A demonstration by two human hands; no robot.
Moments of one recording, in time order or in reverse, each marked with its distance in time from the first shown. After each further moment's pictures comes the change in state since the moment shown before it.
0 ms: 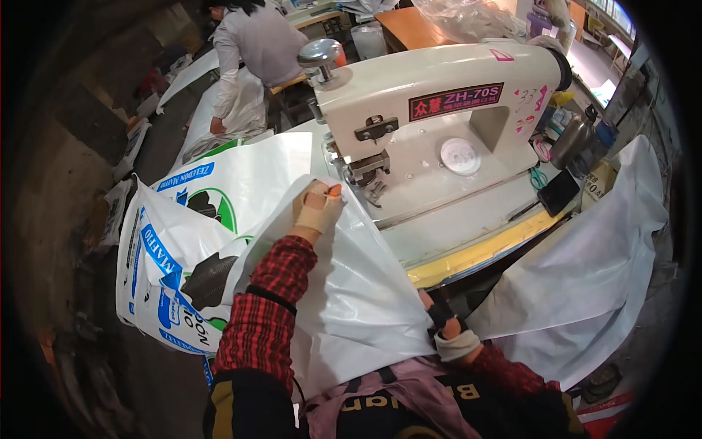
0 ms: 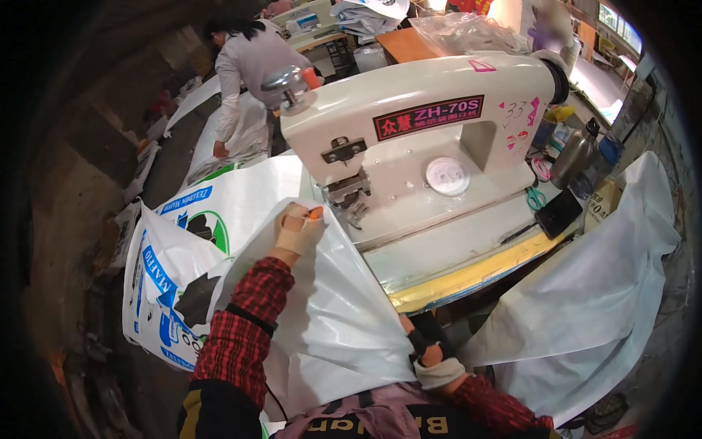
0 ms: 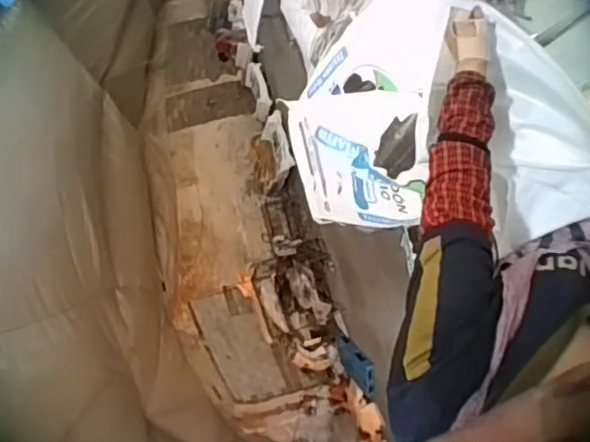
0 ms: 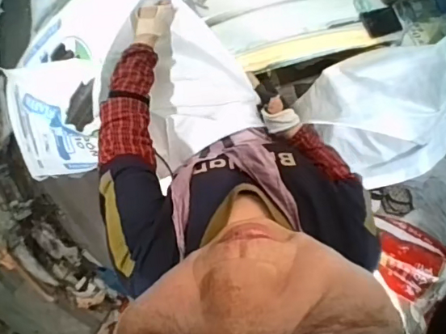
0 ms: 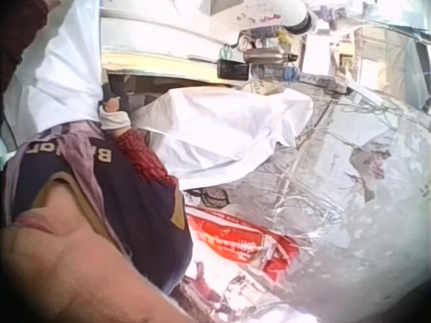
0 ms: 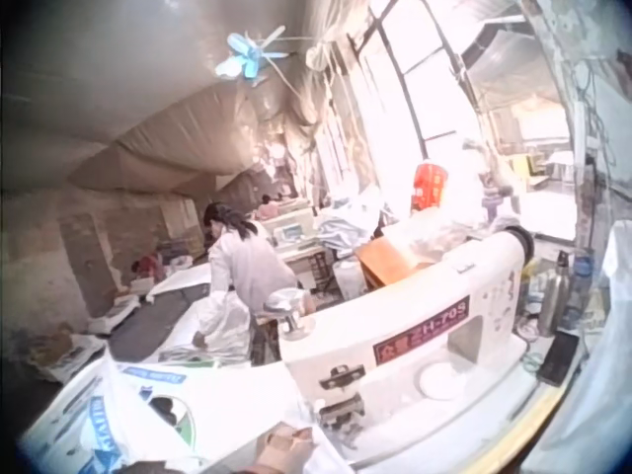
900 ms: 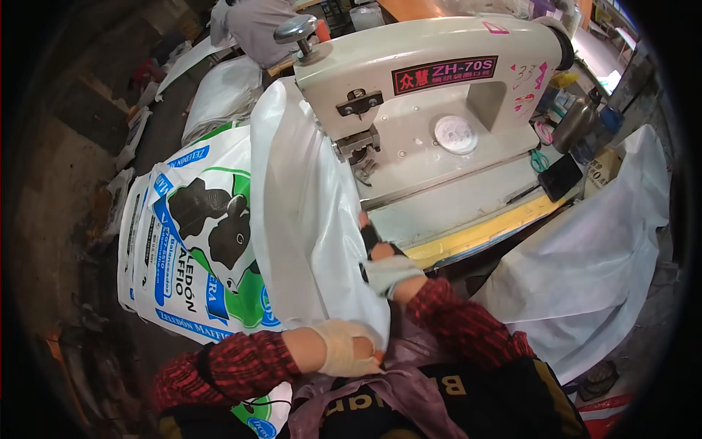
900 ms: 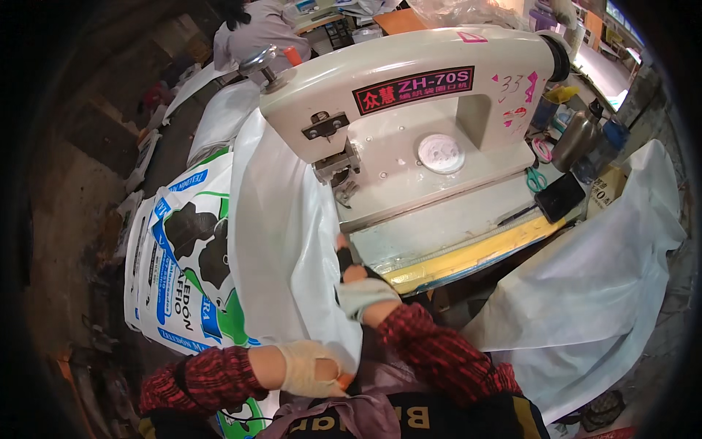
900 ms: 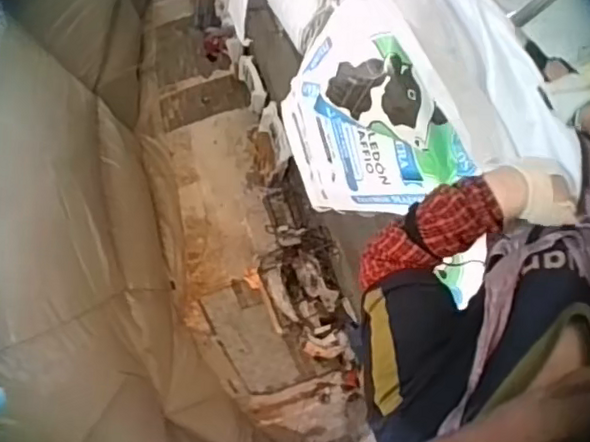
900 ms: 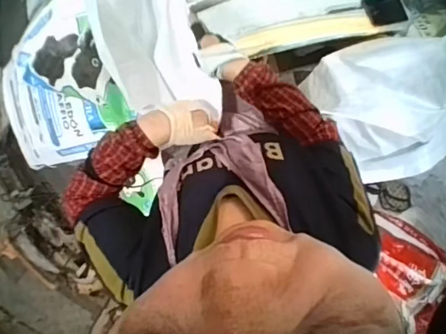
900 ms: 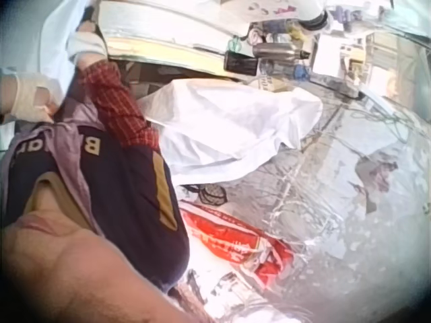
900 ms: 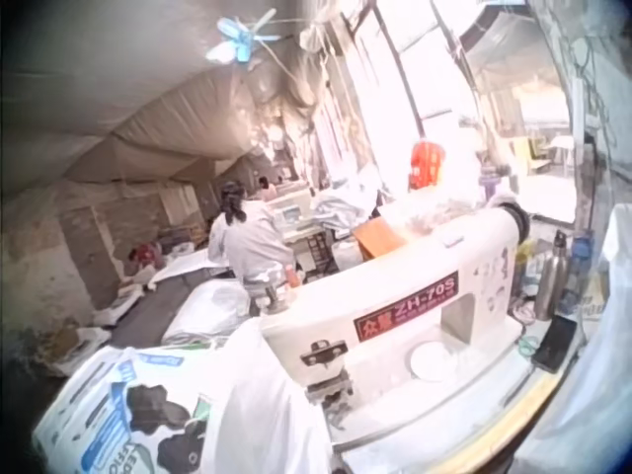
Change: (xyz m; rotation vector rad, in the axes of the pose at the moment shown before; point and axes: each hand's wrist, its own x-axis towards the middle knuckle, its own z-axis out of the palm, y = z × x) left_hand -0.139 0.137 -0.135 -0.283 -1.462 0.286; right_hand 0.059 -0.063 -0.051 -0.223 -0.359 -0.082
